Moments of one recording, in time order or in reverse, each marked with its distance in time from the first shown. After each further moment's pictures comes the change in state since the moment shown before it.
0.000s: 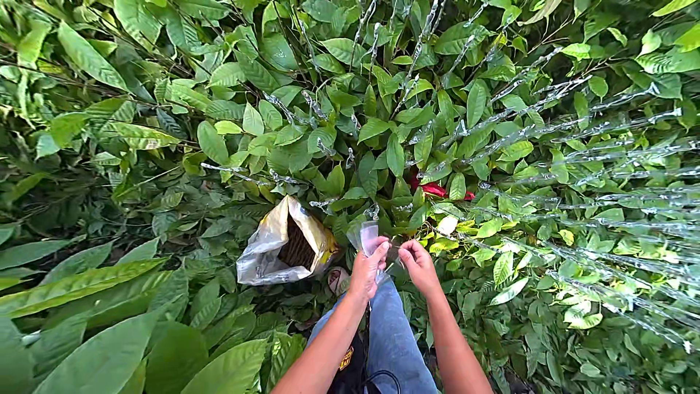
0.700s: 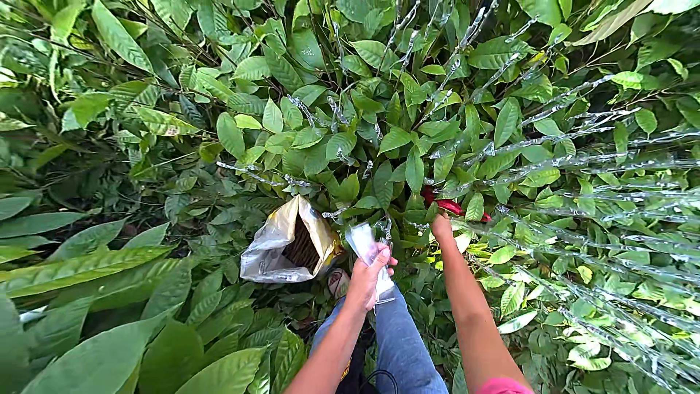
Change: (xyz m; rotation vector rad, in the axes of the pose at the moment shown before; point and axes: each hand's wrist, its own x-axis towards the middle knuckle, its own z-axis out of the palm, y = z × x) left_hand 0.011 0.037 0.006 -0.099 0.084 -0.002; right_hand 0.196 0.092 -0.064 -1.021 -0.114 0.626
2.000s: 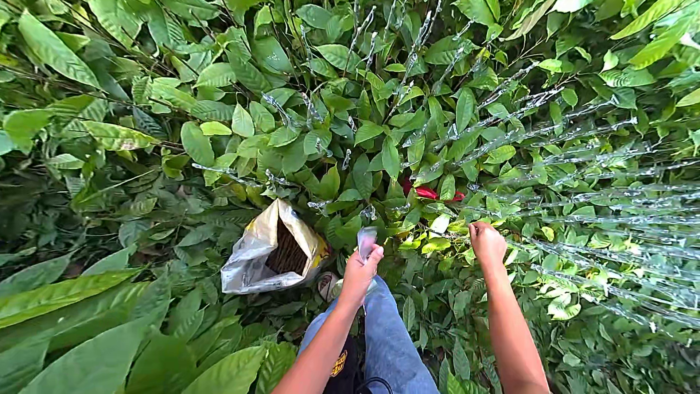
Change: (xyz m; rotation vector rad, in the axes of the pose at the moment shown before) left_hand -0.023 -0.026 -0.033 0.286 -0.208 0.164; right_hand -0.193 0.095 -0.075 -0.112 0.477 0.045
